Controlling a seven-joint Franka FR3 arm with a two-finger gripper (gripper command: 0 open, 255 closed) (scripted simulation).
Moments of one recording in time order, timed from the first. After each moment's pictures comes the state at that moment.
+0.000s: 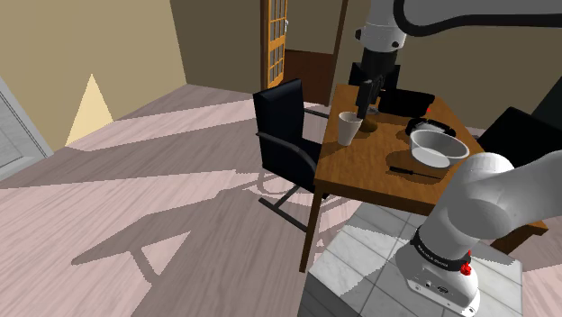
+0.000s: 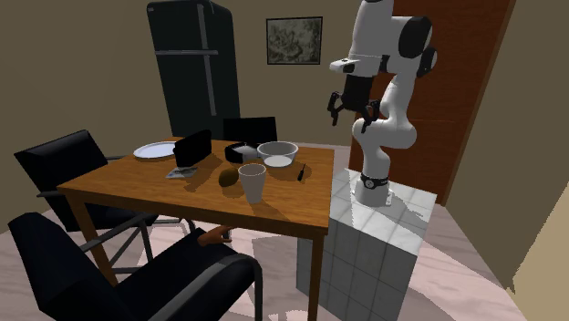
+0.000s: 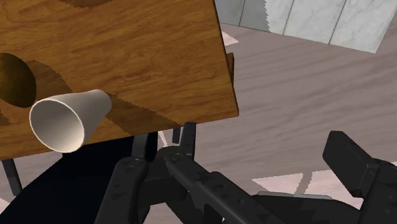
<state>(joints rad) 0.00 -0.78 0.01 -2.40 -0.11 1.61 -0.12</state>
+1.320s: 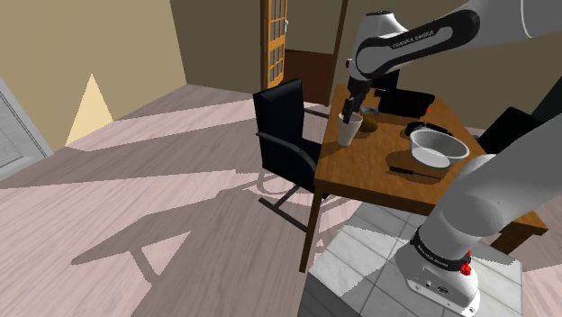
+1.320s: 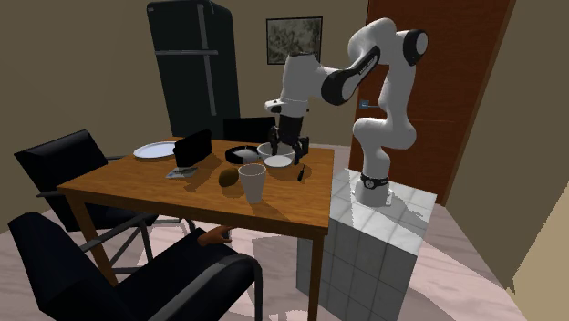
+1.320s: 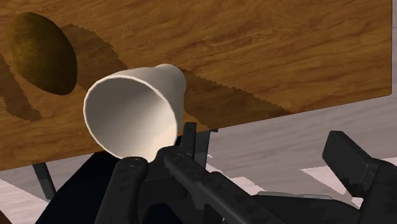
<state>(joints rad) -0.11 -0.37 -0.27 -2.41 -0.24 2.15 -0.33</state>
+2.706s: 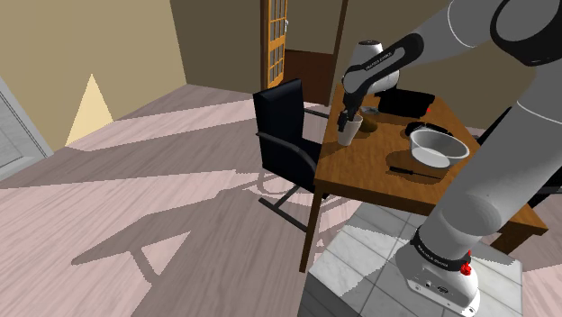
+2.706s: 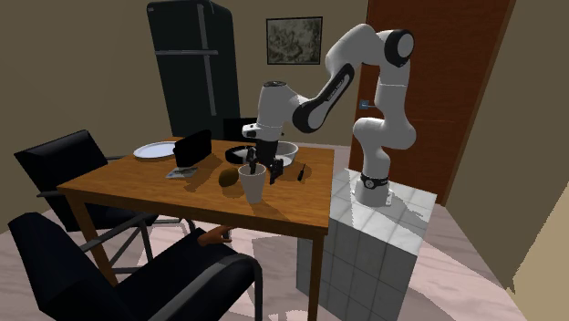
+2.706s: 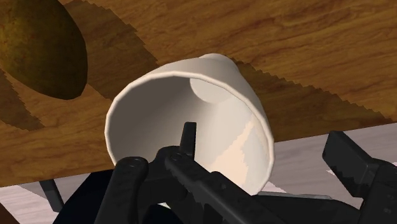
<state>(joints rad) -0.13 -0.06 -0.38 -2.34 -0.16 2.43 -0.47</state>
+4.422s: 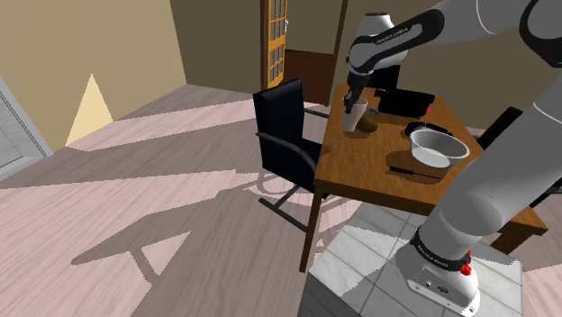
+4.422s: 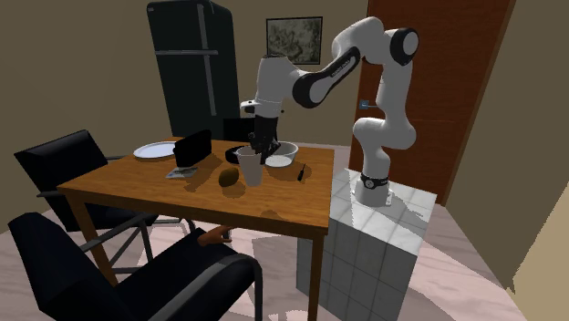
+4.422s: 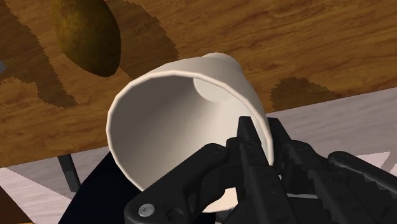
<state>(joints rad) -0.13 -0.16 -0.37 -2.23 -0.18 2.22 -0.47</state>
